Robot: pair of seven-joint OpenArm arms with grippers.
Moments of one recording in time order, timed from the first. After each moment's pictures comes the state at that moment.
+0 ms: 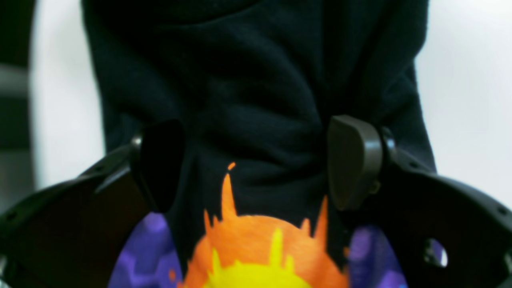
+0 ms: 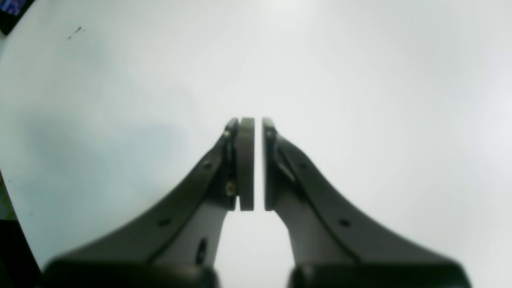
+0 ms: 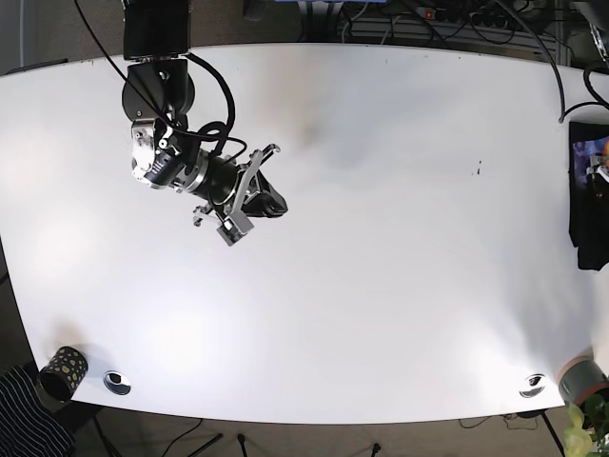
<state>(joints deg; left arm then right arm) -7.3 -44.7 -10.0 35.4 -11.4 -27.2 15.1 1.3 9.4 -0.4 93.2 24.8 39.5 -44.1</state>
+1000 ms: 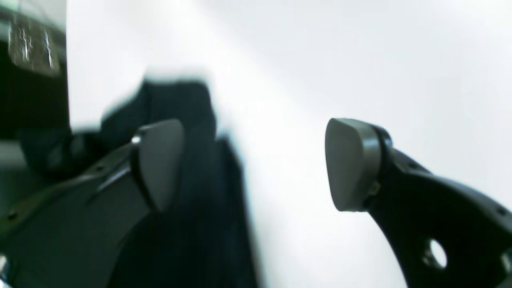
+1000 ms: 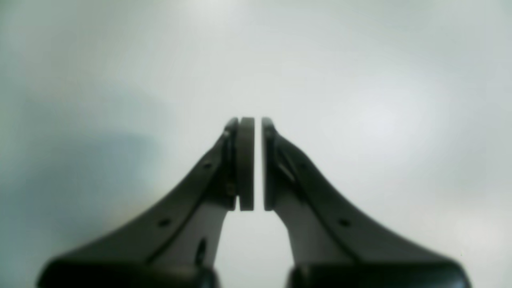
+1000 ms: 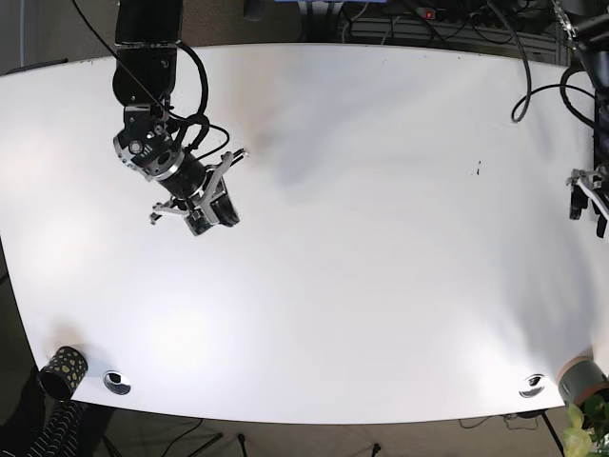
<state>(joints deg) -2.8 -32.6 -25.4 66.0 -3.6 -33.8 23.1 -3.6 9.1 7.3 93.1 -0.9 35.6 -23.0</state>
